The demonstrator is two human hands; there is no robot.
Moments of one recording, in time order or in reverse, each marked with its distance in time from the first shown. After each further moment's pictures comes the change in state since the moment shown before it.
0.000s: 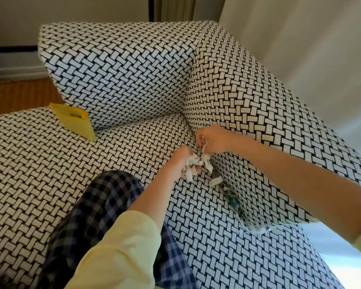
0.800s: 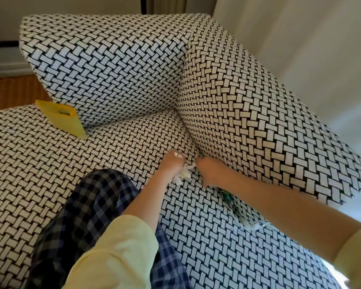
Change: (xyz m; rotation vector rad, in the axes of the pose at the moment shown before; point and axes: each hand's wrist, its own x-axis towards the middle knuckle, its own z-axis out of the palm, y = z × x) left_hand 0.019 -0.021 0.002 0.490 0.226 0.122; right_hand -0.011 0.018 0.080 -0.282 -0.140 0.114
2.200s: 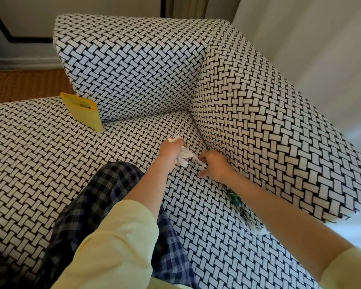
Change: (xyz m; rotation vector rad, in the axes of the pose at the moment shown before) left_hand 0.000 0.006 -0.038 -0.570 0.098 -0.083; right_hand 0.019 -0.001 0.008 0.376 0.298 -0.007
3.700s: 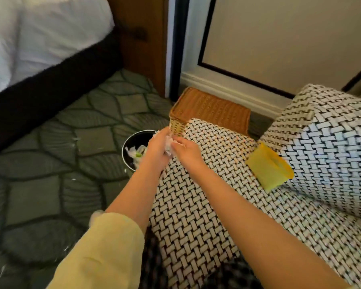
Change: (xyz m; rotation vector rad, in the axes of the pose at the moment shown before) left_hand -0.002 0.040 -0.447 -0.860 0.460 0.227; right_hand 0.046 -0.493 0.093 0.667 -0.362 -0.465
